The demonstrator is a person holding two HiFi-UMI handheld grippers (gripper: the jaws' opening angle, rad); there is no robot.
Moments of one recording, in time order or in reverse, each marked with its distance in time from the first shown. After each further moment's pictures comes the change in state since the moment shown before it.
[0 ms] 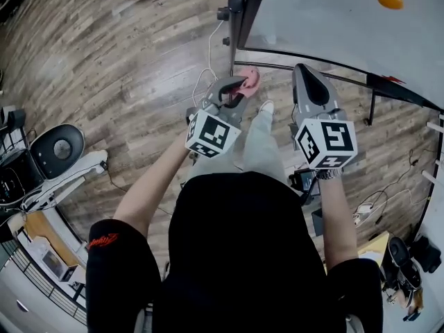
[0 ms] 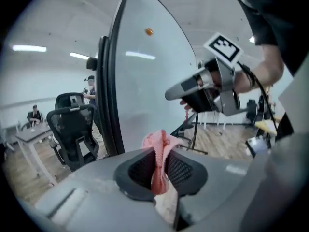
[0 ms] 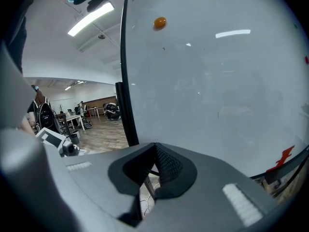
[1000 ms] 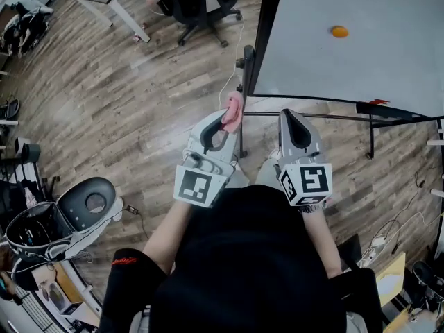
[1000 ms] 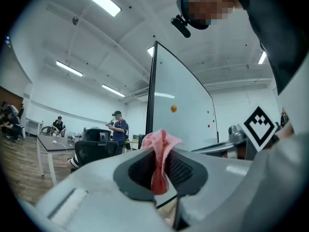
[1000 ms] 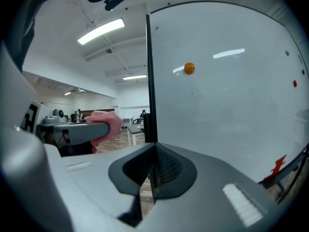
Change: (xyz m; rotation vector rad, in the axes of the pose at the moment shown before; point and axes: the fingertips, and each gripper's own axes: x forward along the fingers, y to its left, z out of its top) left arm -0.144 0.046 0.142 -0.176 -0.433 0.233; right arm -0.049 0.075 0.050 -0.039 -0.218 -0.051
